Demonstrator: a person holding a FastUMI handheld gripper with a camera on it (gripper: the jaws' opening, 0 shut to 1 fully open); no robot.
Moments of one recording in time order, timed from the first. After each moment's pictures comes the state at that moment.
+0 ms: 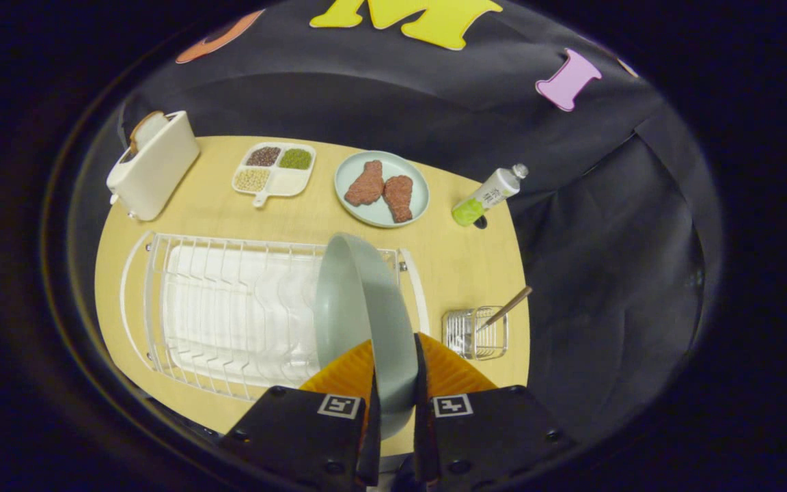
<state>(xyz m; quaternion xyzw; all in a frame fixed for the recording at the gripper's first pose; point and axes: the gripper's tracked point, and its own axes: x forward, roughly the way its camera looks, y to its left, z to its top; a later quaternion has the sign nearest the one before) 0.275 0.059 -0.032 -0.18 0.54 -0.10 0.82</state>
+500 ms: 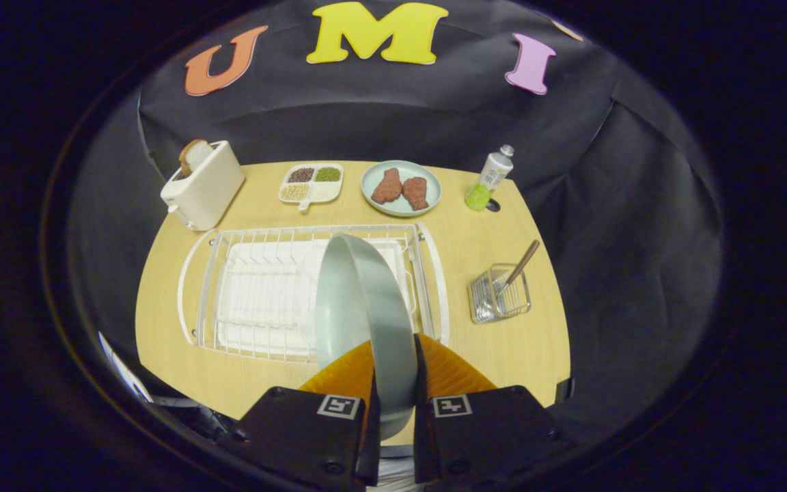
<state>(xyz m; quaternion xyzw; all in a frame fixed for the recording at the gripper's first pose) 0.157 0.050 -0.042 -0.07 0.51 -0.03 0.86</state>
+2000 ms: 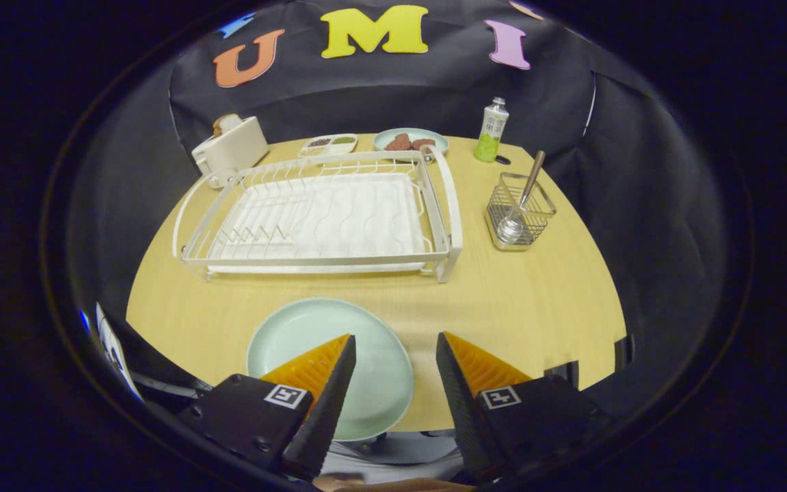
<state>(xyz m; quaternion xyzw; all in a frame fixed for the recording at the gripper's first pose) 0.063 0.008 -0.168 -0.05 0.47 0.02 0.88</state>
